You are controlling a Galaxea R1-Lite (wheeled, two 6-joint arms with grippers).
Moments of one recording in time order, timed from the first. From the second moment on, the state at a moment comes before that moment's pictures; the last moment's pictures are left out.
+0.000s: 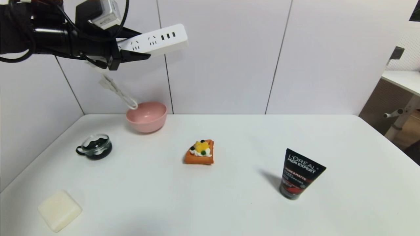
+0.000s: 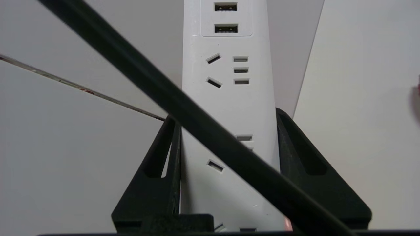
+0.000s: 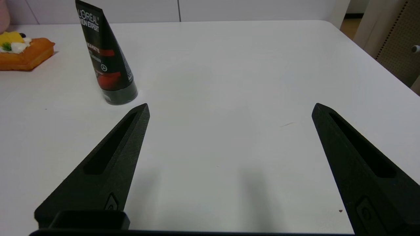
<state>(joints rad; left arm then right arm) -0.06 1.92 -1.97 0.24 -0.77 1.05 0.00 0.00 0.00 -0.03 0.00 0.01</state>
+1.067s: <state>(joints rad) -0.05 2.21 -1.96 0.19 -0.85 1.00 0.00 0.00 0.00 -0.03 0.00 0.01</state>
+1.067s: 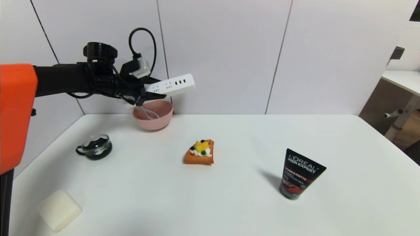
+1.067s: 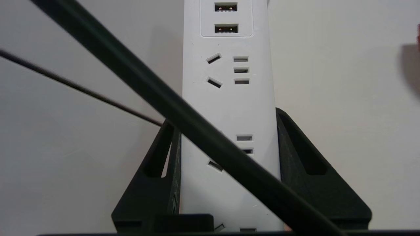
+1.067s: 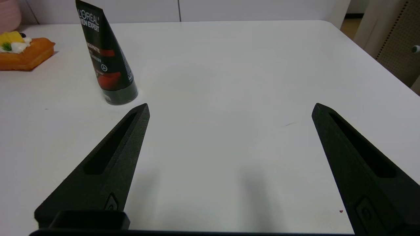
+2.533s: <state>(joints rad) -0.03 2.28 -1.96 0.23 -0.79 0.97 0.00 0.00 0.00 -0.03 0.00 0.01</state>
